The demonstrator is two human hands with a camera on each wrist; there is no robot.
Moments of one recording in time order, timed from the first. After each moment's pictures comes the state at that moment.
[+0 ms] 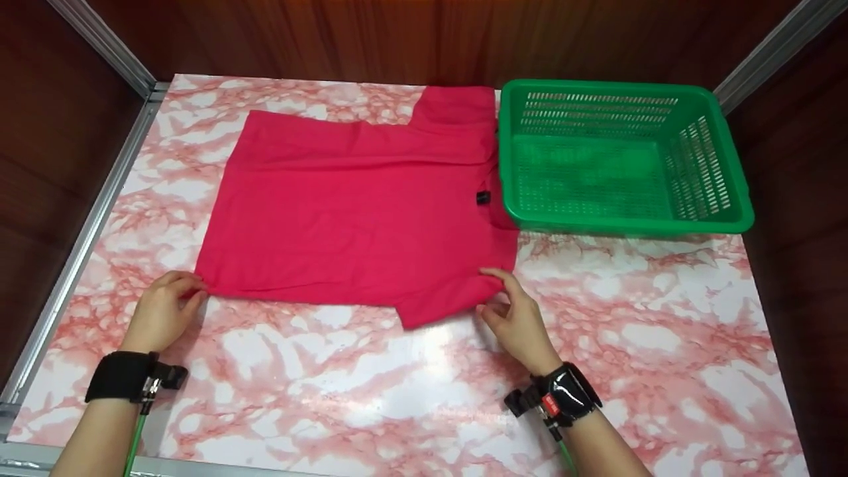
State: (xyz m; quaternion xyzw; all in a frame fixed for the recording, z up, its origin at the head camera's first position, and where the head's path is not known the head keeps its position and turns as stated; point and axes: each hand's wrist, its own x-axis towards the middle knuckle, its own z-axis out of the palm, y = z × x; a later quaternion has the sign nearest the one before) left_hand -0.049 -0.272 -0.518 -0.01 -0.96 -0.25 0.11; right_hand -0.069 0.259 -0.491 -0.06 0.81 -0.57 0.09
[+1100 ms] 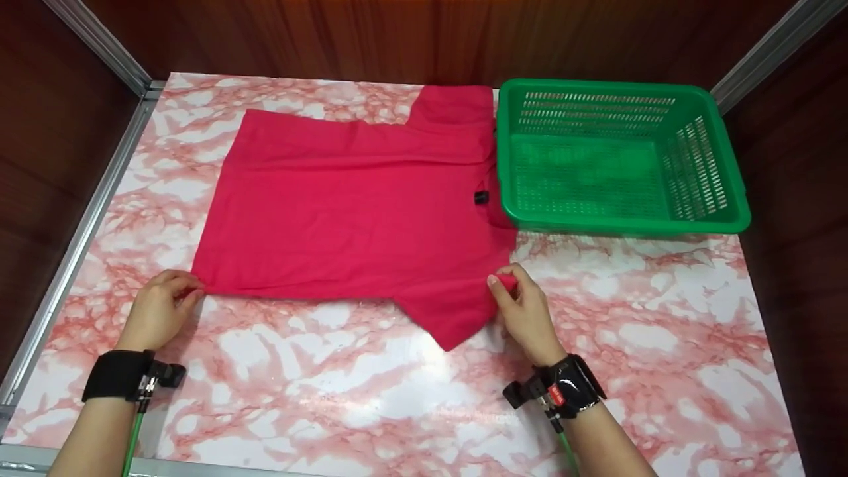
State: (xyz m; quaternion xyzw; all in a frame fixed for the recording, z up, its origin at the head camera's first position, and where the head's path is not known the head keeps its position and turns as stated) left_hand -0.053 -0.274 -0.519 -0.01 -0.96 -0.27 0.10; right_hand -0.080 0.255 -0.475 0.04 0.81 -0.58 0.03
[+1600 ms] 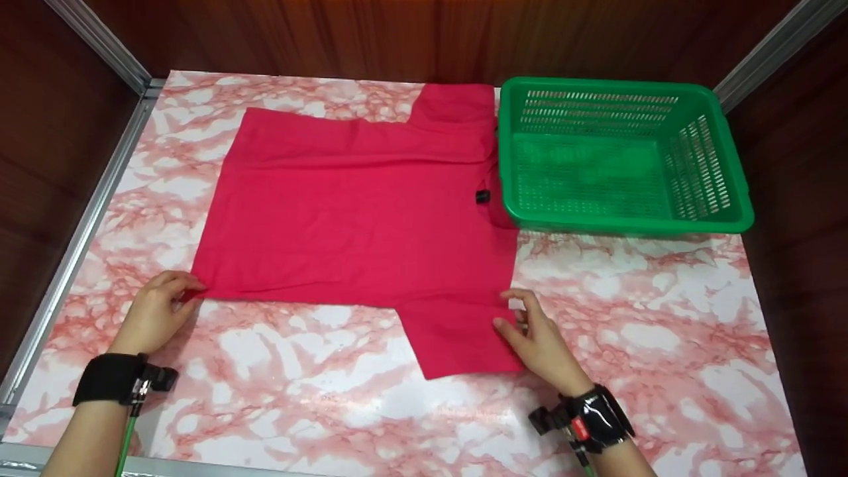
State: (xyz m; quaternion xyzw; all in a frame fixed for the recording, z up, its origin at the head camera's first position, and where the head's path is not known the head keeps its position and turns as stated) left_hand -0.049 -0.281 -0.521 -0.04 -0.96 -0.28 0.09; right_hand -0.050 0.289 -0.483 -0.04 0.85 -0.49 0.18
